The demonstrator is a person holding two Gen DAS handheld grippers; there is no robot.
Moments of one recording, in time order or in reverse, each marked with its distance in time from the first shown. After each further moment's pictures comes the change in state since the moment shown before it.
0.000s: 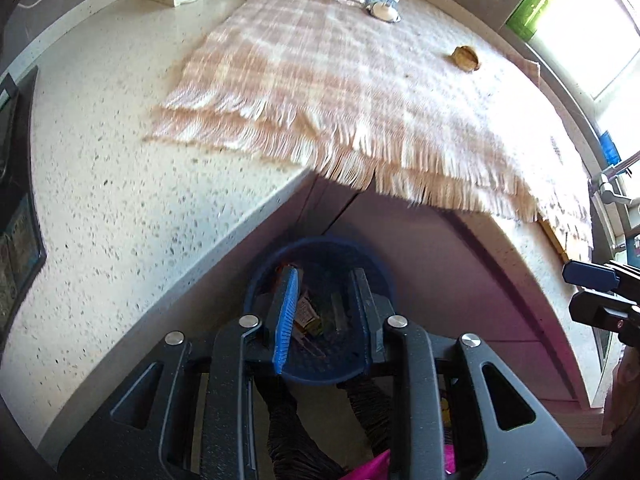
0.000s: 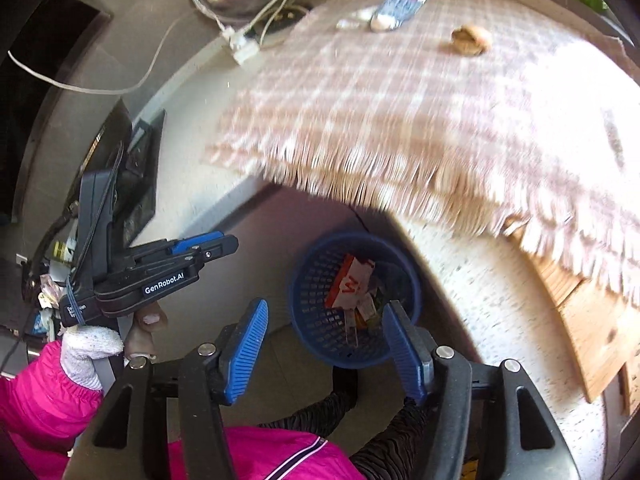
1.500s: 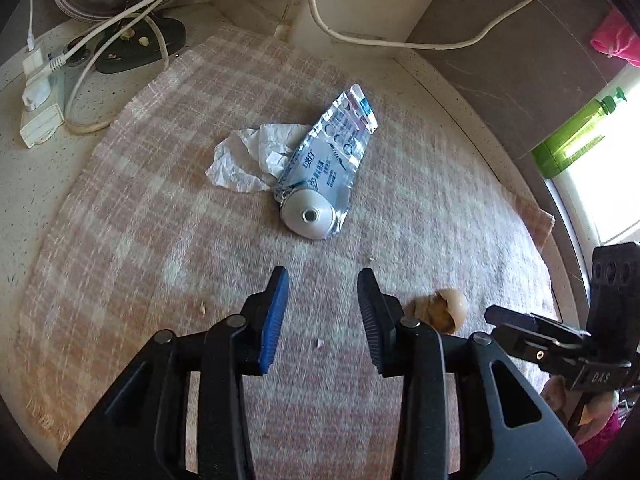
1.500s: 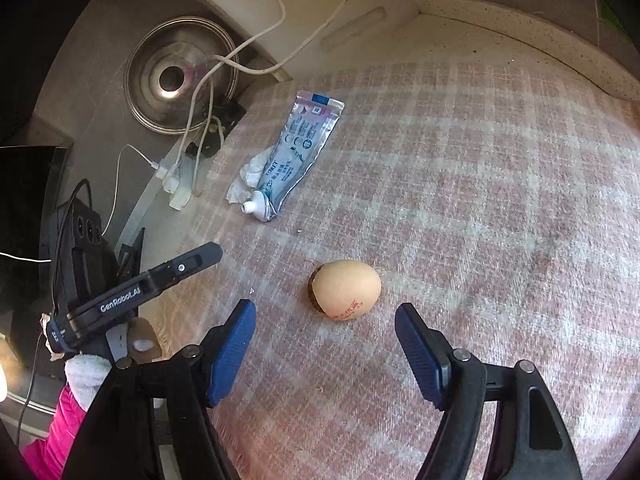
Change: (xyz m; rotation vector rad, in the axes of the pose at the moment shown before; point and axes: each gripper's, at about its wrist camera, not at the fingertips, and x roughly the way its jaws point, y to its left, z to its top) left arm 0.101 -0.076 0.263 -0.198 -0.116 -0.094; right arm 0.047 -0.194 0.266 0.042 -0.028 0.161
